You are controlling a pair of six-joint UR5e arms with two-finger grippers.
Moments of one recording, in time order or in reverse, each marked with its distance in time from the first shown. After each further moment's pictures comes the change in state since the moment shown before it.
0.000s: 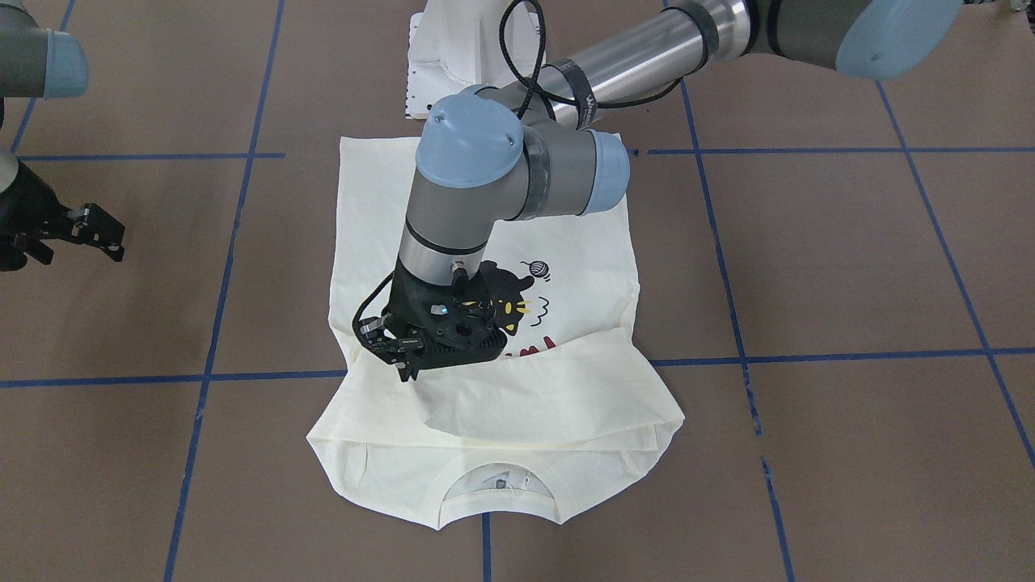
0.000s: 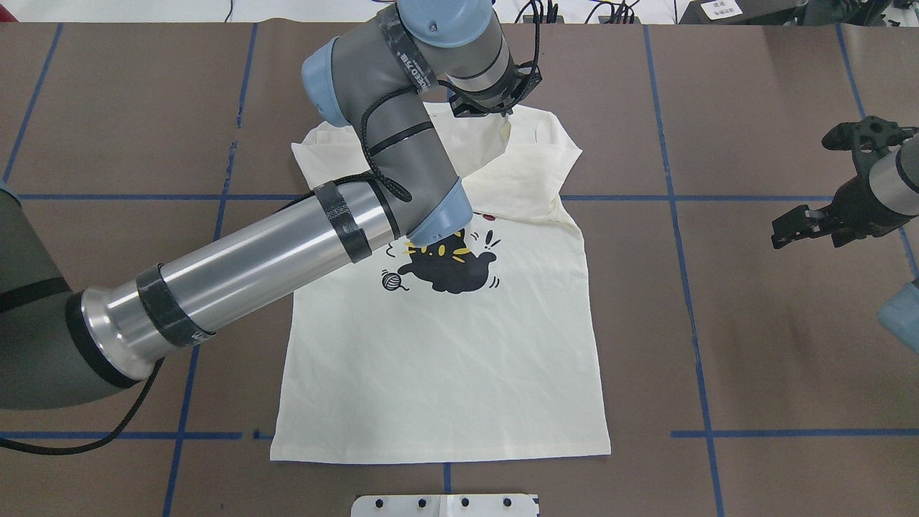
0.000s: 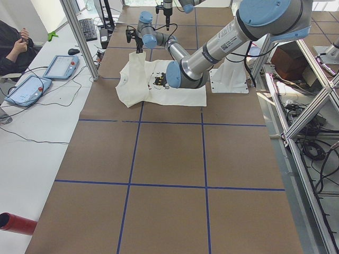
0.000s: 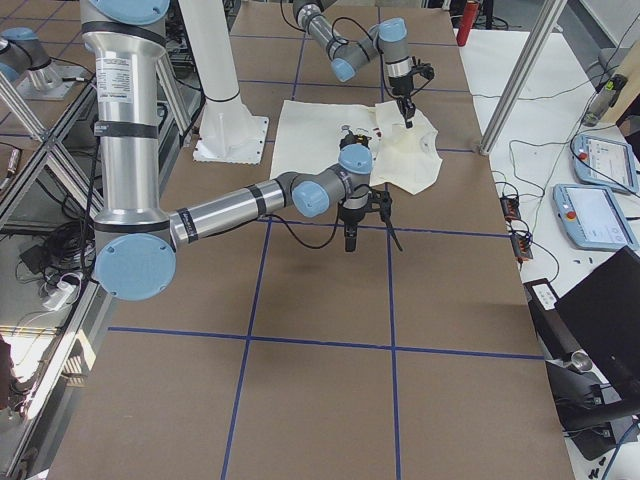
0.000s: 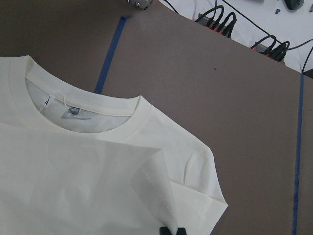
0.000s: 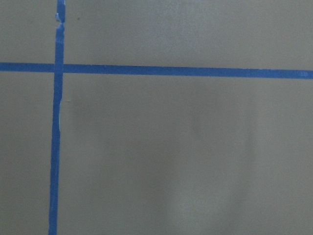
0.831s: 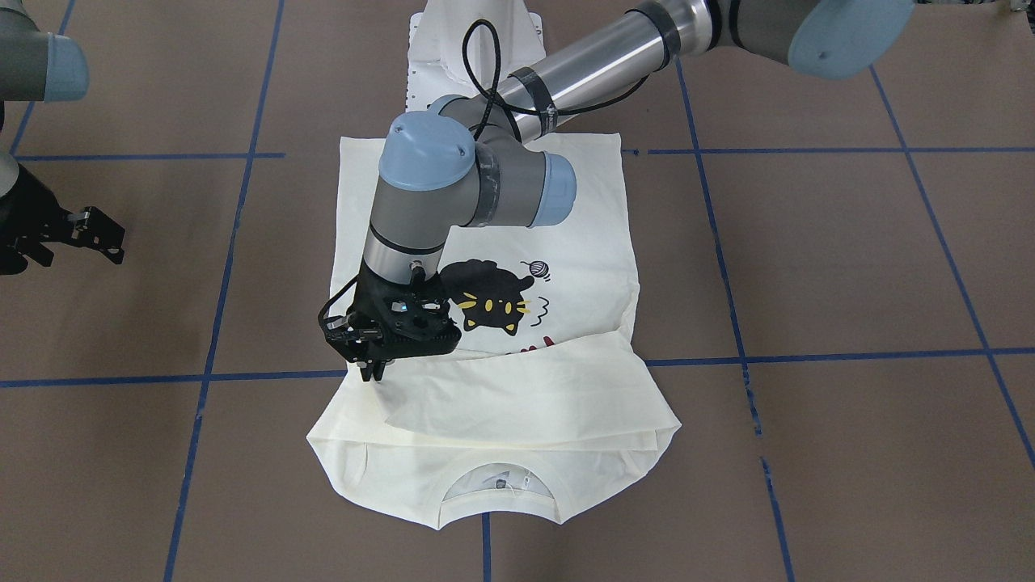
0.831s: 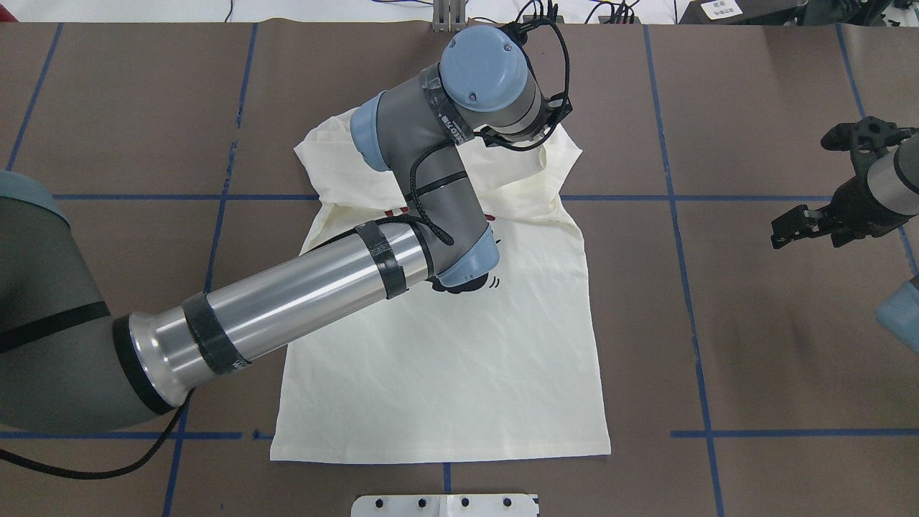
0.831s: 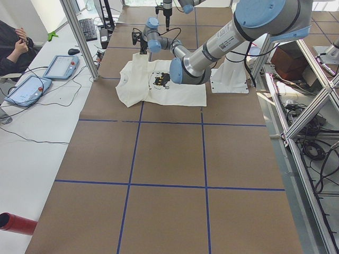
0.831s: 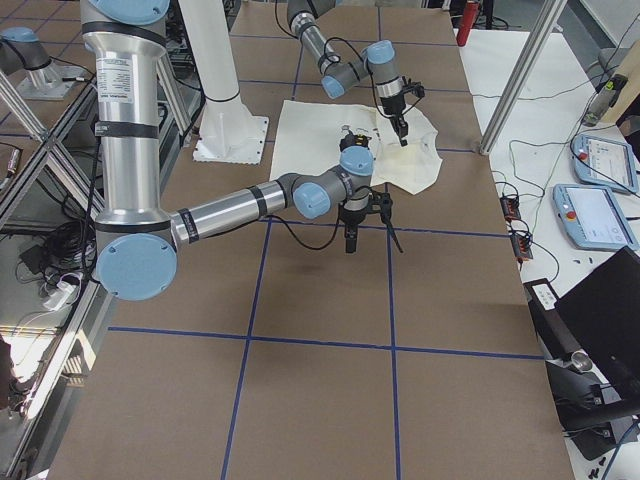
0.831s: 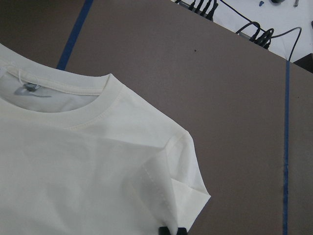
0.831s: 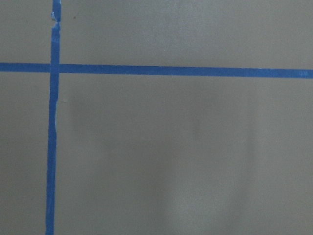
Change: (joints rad) left arm 0.076 -0.049 0.144 -0.178 0.105 -0.050; right arm 0.000 0.005 -0.010 0.001 0.001 0.000
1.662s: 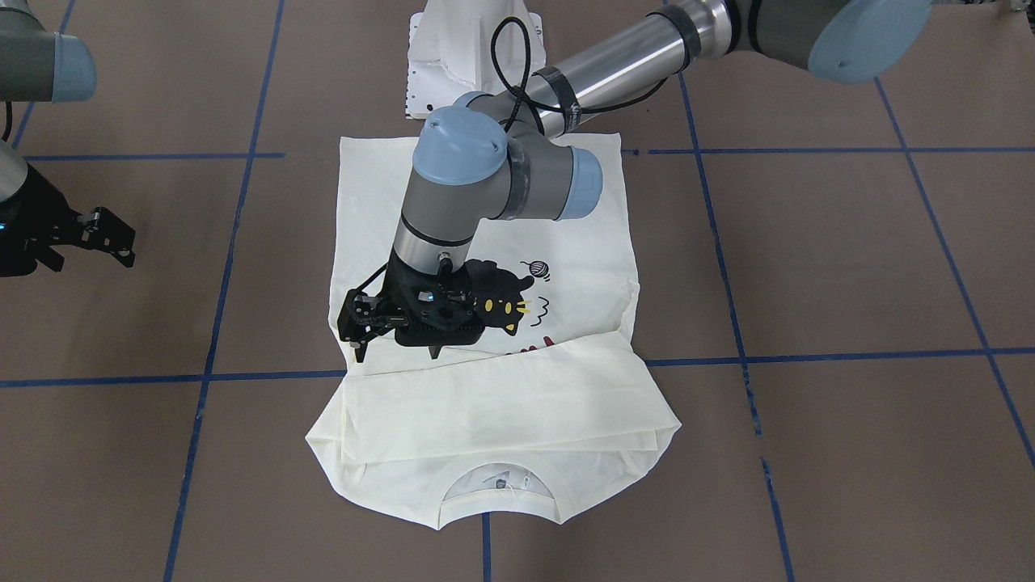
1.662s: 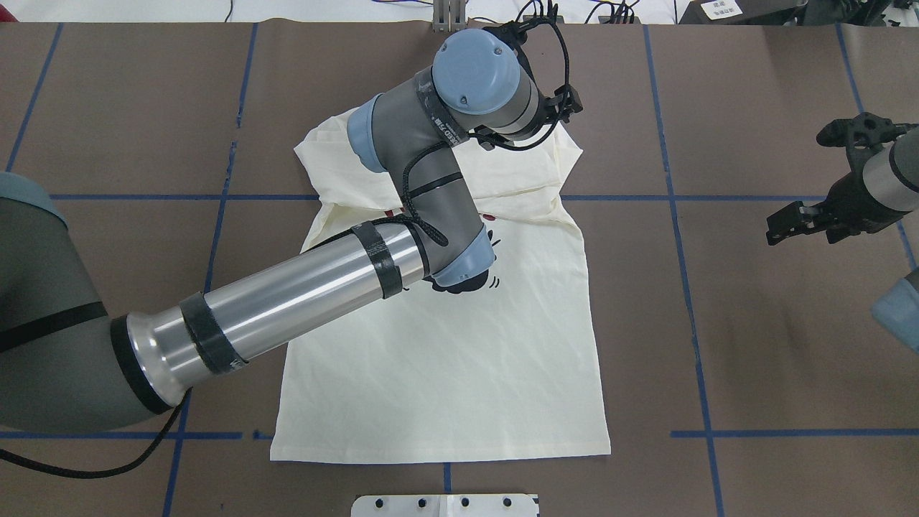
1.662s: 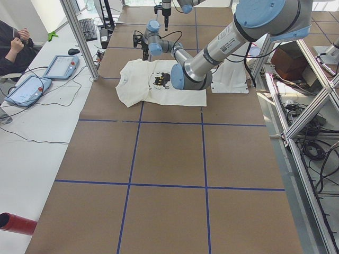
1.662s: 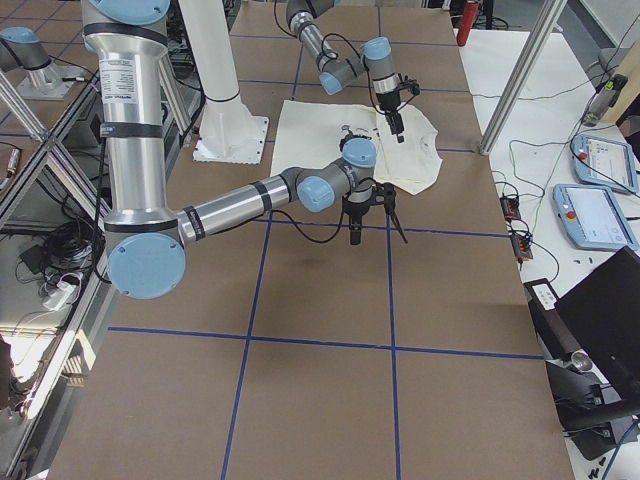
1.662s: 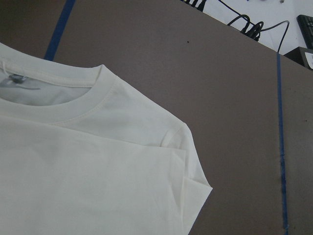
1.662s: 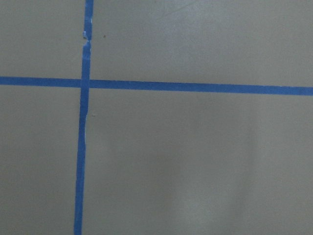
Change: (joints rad) left arm -0.006 0.136 -0.221 0.140 -0.046 0.104; right arm -0.010 0.041 0.013 0.005 0.000 0.031
